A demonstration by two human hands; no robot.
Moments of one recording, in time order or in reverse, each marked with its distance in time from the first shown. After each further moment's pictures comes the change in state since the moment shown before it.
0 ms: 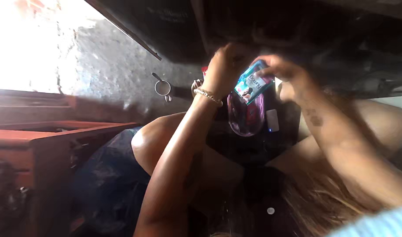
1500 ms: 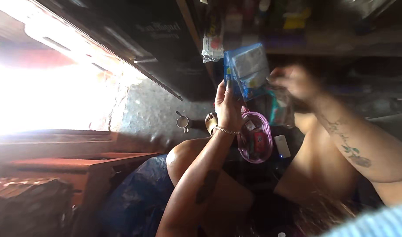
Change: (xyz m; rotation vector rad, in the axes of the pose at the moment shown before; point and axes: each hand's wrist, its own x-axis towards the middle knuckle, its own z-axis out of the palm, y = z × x) left_hand -0.008 0.029 0.042 -1.226 0.419 0.073; right_hand -0.083 -0.136 0.028 0.067 0.391 -0.295
